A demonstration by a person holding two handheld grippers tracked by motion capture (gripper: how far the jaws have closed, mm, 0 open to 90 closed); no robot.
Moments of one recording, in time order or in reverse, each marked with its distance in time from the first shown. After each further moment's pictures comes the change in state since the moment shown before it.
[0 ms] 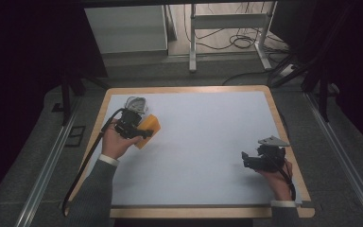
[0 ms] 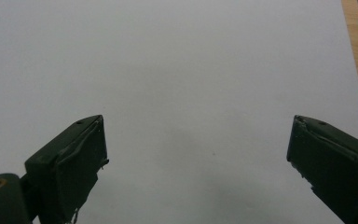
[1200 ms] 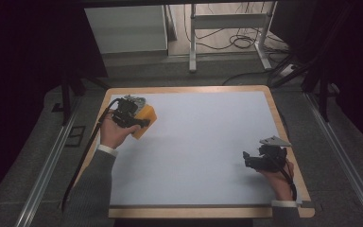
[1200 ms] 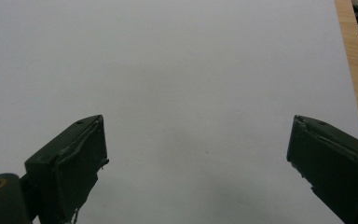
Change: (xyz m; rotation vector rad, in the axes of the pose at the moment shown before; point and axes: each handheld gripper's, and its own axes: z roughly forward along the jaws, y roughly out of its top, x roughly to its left) left arm 0.023 0.020 -0.004 -0.025 0.041 -0.052; right arm -0.004 -0.001 -0.001 -0.001 -0.010 0.014
